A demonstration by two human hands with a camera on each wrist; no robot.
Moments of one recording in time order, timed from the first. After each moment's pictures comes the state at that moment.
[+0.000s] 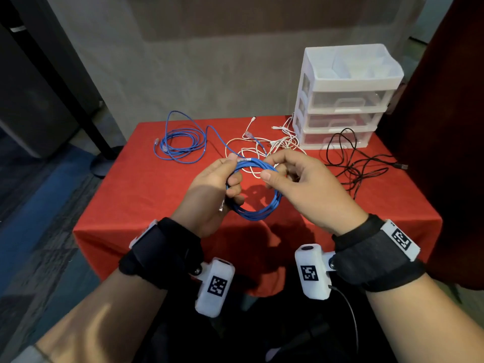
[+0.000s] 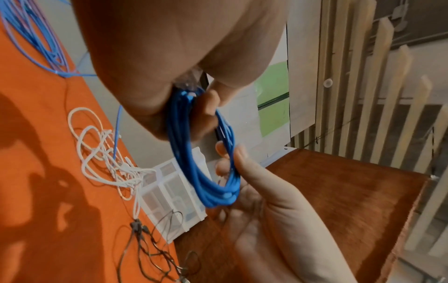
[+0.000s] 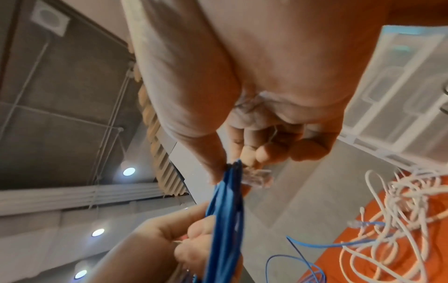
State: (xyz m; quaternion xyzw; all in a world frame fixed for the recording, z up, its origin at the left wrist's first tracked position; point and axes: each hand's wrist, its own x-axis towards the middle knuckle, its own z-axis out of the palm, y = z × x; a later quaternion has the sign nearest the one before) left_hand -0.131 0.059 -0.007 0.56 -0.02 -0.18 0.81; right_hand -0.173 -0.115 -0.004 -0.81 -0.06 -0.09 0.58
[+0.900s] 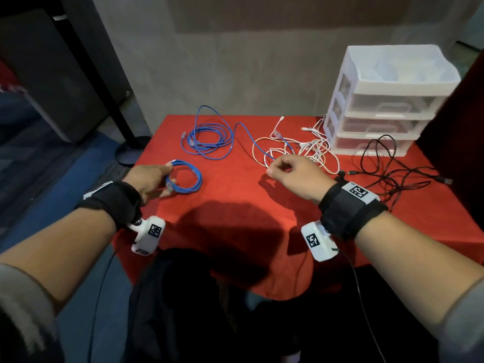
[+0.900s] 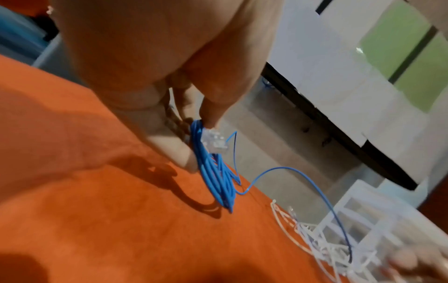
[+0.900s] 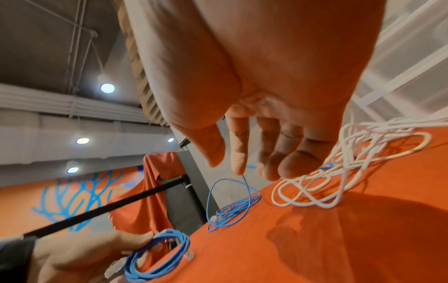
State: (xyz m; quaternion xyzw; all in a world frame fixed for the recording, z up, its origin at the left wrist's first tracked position) left_hand -0.004 0.251 -0.070 0.73 0.22 -0.07 0.65; right_hand -0.061 -0.091 -0.059 -0.90 -0.02 -0.01 0.44
